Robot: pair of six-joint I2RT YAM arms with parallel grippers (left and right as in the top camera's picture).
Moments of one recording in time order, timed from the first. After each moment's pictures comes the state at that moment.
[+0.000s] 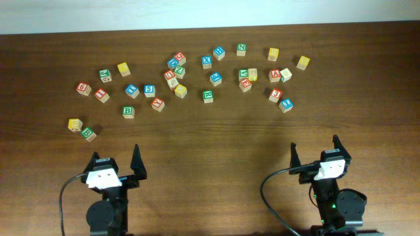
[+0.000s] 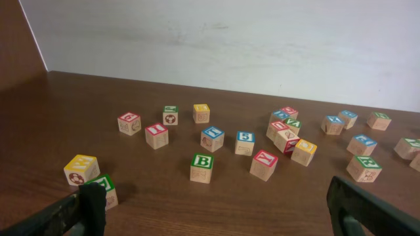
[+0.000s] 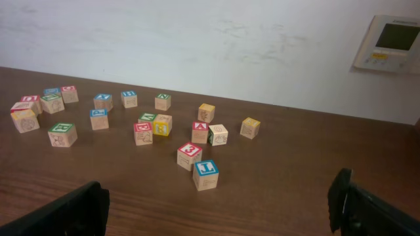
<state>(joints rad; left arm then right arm) 0.01 0.03 0.01 -0.07 -0.10 -0.10 -0.05 0.01 0.01 -0.06 -0.13 -0.10</state>
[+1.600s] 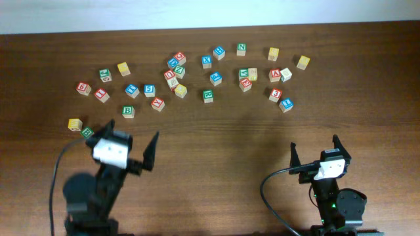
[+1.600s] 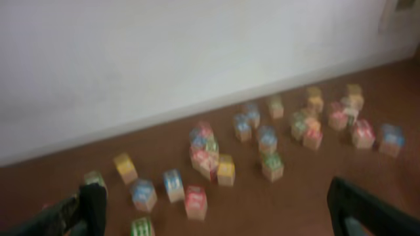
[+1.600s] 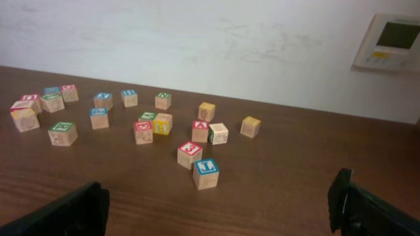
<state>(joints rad) 0.00 0.56 0.51 -0.15 0.31 0.17 -0.05 0.02 0.01 -0.06 -0.13 -0.10</state>
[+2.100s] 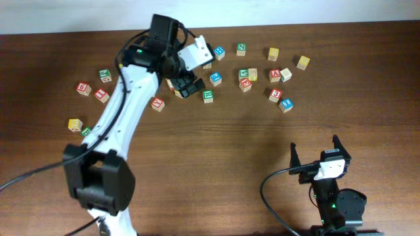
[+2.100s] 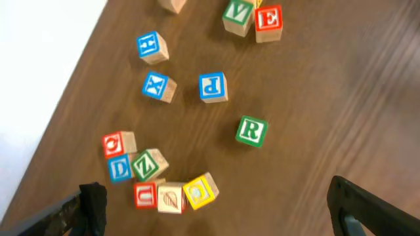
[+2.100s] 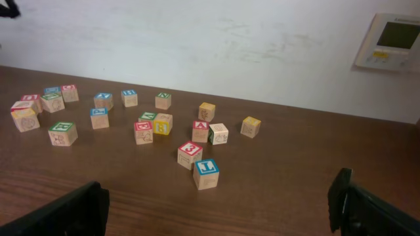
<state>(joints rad) -0.30 1.98 1.84 -0.87 0.25 0.80 -0.04 0.02 0.01 -0.06 -0.13 -0.10</state>
